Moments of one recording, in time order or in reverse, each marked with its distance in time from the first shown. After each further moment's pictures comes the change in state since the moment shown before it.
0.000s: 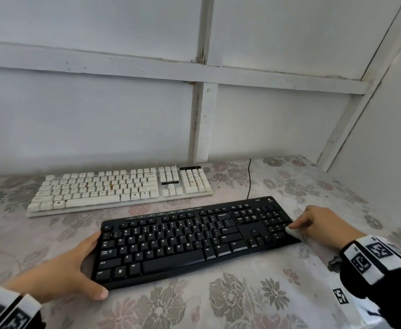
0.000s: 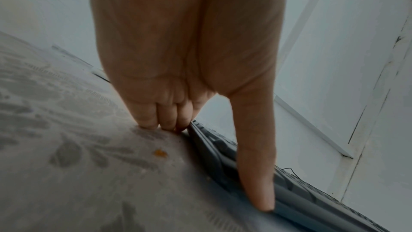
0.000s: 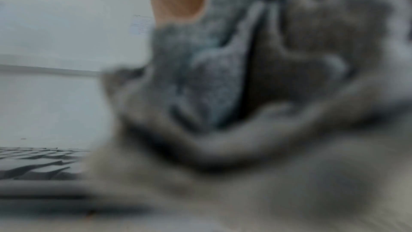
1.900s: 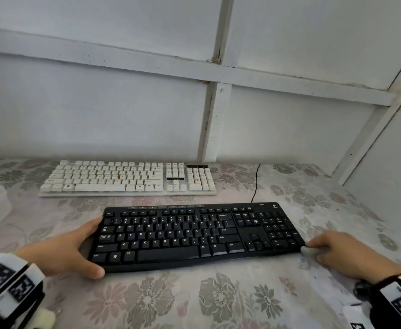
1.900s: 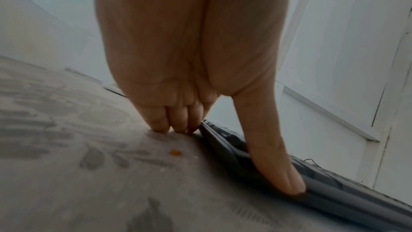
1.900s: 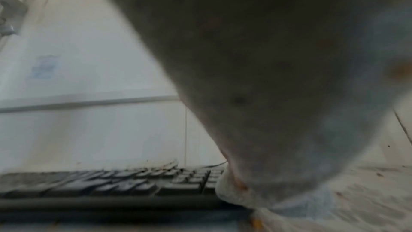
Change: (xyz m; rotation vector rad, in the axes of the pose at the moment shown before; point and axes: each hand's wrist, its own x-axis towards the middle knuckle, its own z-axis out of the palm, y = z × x) left_hand -0.005 0.008 0.002 0.221 0.070 -0.090; right_hand -0.023 0.019 -0.006 -0.138 -0.180 0.011
